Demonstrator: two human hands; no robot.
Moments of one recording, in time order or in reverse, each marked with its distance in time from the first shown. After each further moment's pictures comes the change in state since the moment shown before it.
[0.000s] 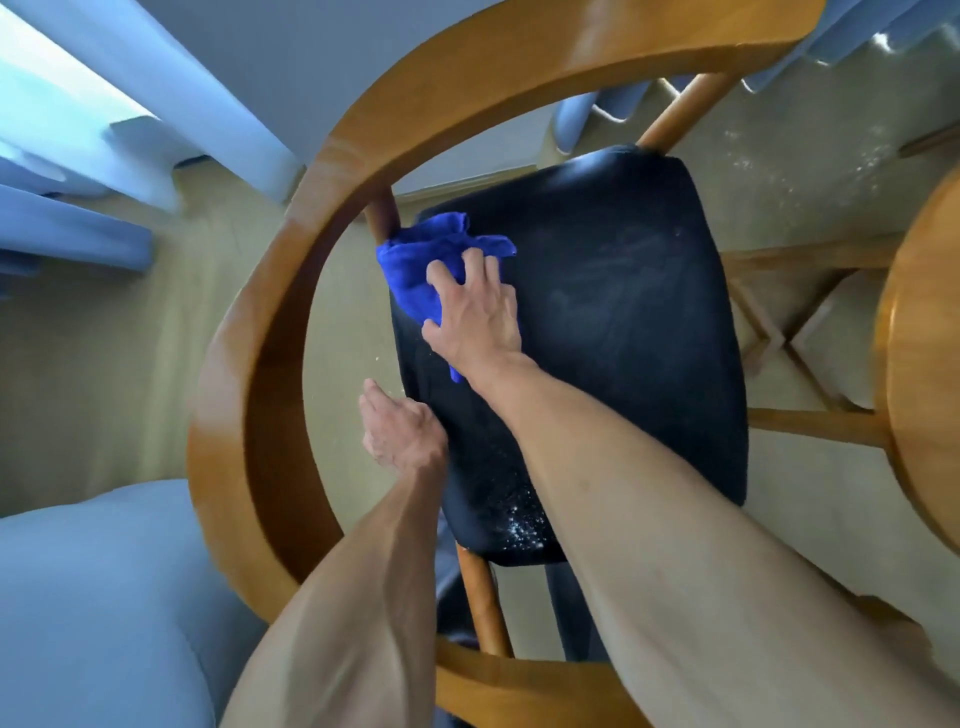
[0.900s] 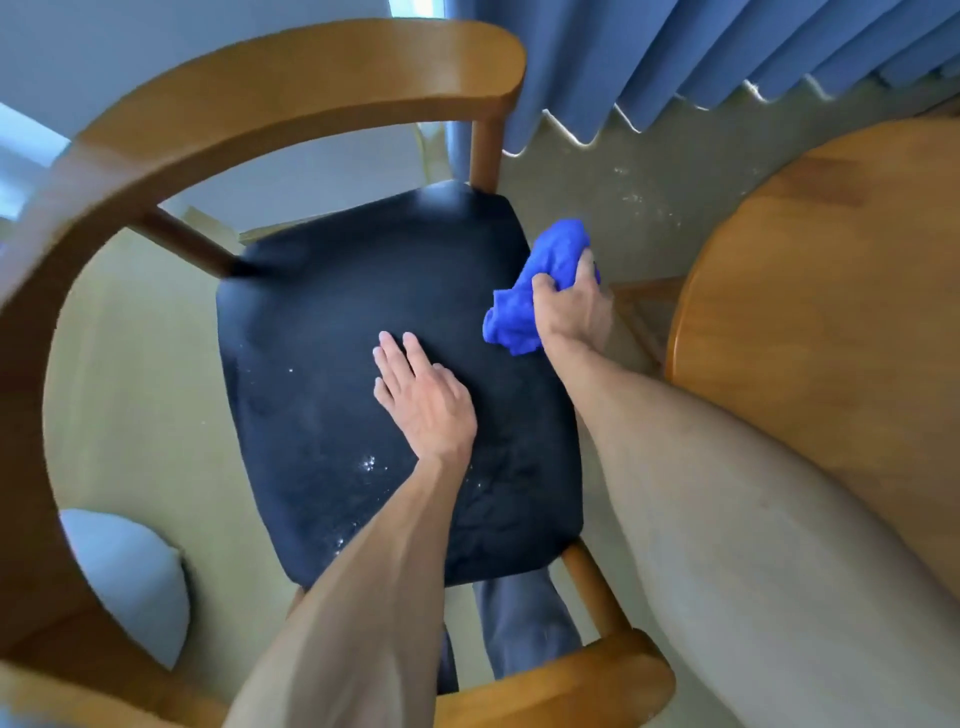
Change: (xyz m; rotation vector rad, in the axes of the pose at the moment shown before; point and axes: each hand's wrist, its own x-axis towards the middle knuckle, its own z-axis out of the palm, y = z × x) left_hand -0.166 0.147 0.127 0.125 0.020 0.478; right_hand 0.001 0.294 -0.090 0.472 0.099 0.800
